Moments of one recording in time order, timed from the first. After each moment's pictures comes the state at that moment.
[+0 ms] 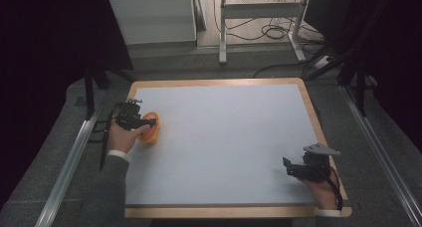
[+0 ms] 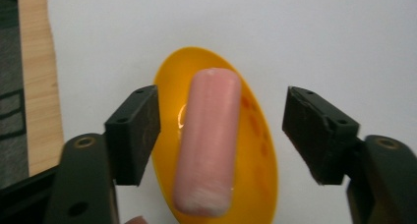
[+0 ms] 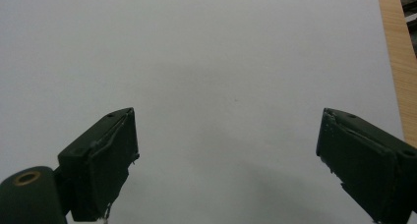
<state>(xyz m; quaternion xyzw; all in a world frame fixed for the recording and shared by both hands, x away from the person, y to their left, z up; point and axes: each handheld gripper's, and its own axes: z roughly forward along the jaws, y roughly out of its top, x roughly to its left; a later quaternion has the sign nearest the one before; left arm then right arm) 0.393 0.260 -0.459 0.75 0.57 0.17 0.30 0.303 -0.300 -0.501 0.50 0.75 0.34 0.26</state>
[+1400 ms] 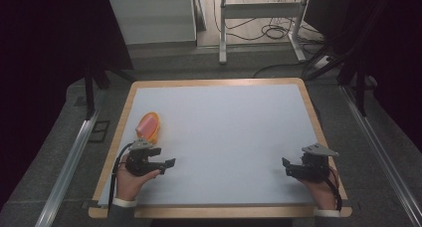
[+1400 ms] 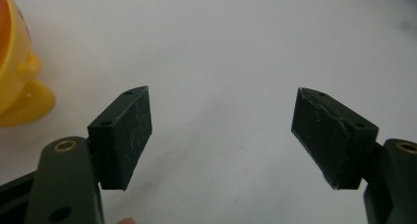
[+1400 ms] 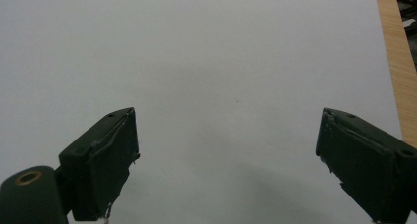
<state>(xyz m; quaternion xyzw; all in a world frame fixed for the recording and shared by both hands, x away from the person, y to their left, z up) 0.284 0.218 -0.509 0.78 0.45 0.10 0.42 0.302 -0.297 -0.502 0.49 0.76 0.34 0.27</state>
